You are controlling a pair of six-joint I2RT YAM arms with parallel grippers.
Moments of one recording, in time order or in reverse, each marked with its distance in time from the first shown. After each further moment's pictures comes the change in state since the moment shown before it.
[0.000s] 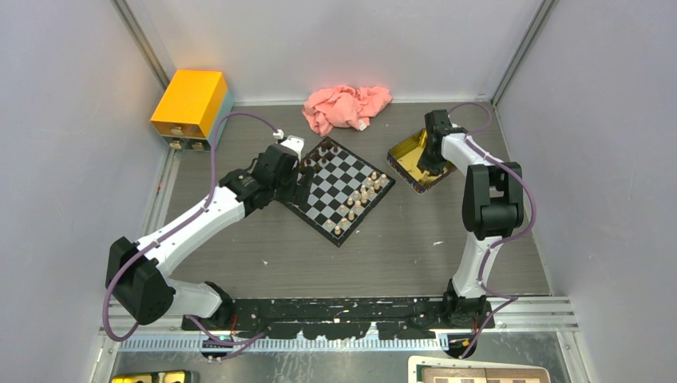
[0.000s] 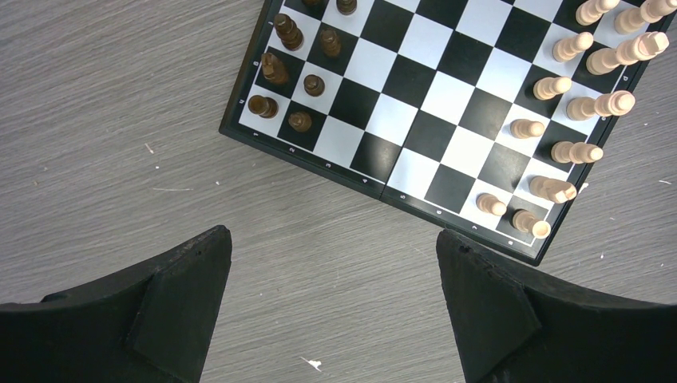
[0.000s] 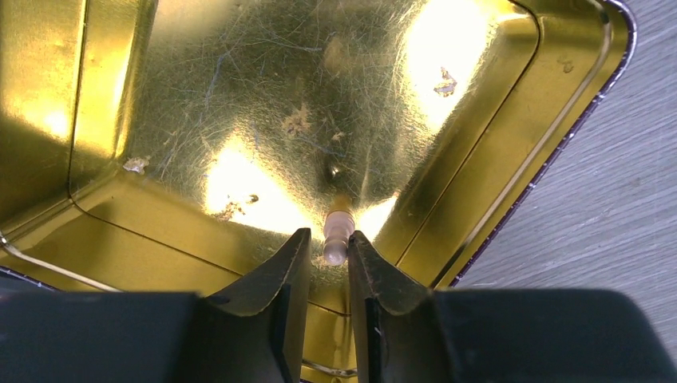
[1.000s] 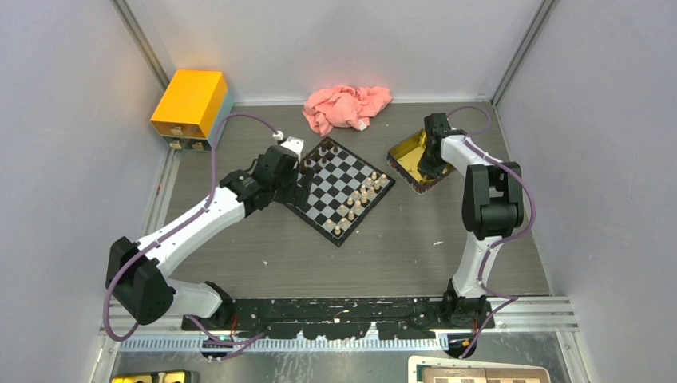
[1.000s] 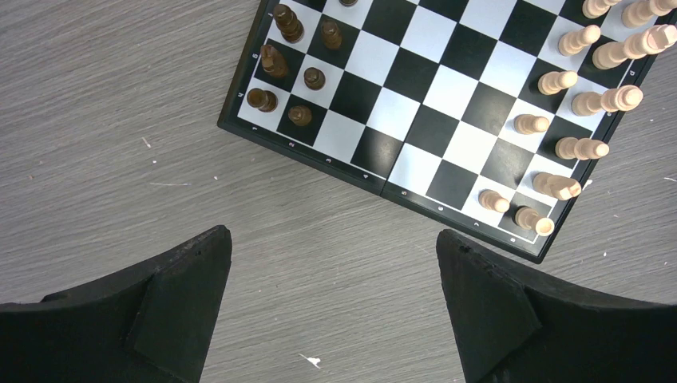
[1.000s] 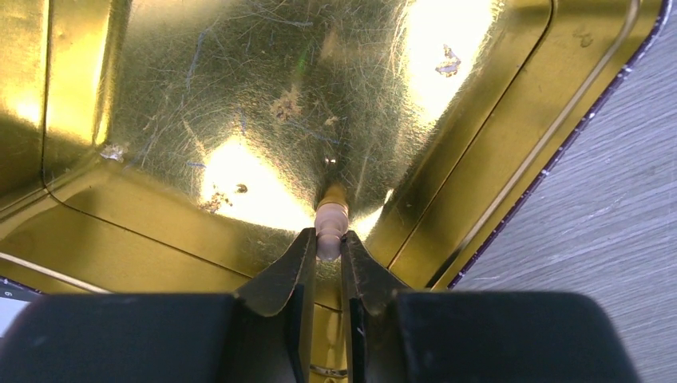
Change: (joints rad) left arm 0.000 0.000 -0.009 -0.003 0.000 -0.008; right arm -0.002 0.000 -0.029 0.002 -0.011 0.003
